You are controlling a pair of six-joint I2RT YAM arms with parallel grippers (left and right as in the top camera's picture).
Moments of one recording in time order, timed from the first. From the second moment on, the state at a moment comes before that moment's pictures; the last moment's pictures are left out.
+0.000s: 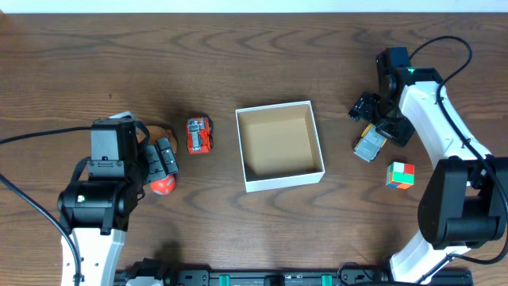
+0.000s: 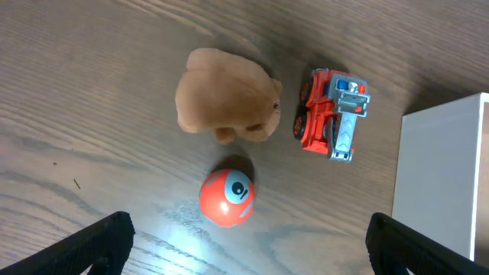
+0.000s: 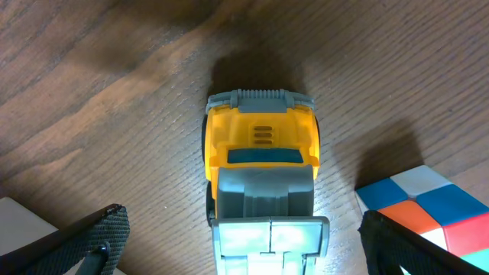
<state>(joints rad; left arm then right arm) -0.03 0.98 1.01 -1.02 -0.10 -0.33 0.05 1.86 1.40 -1.03 0.08 0.72</state>
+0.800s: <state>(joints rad) -0.03 0.98 1.01 -1.02 -0.09 -0.33 0.05 1.86 1.25 -0.88 0.06 0.74</state>
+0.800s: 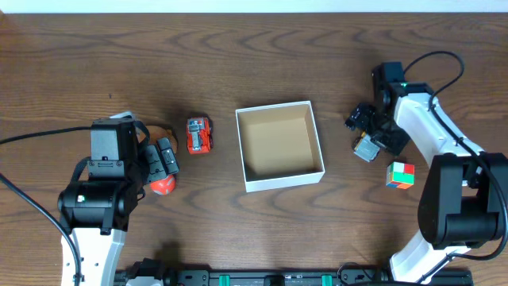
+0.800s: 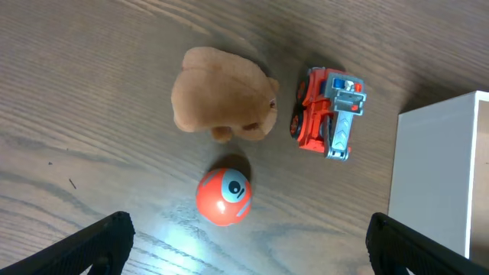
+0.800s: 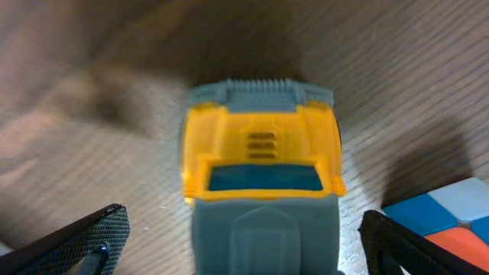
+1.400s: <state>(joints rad) -0.03 0.98 1.01 -1.02 -0.09 -0.33 0.05 1.86 1.23 -0.84 0.05 0.75</state>
